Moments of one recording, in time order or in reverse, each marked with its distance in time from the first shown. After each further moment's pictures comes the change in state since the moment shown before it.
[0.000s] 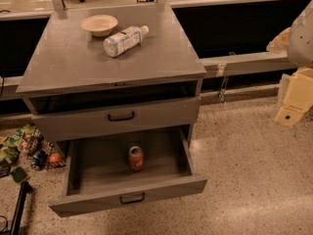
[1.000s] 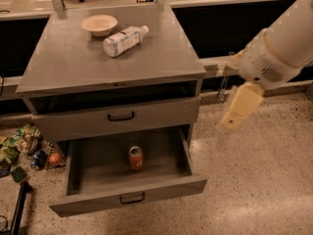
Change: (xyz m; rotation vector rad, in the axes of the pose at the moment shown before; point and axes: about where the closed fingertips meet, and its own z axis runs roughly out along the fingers) arm -0.056 -0.003 0.068 -0.050 -0.186 0.057
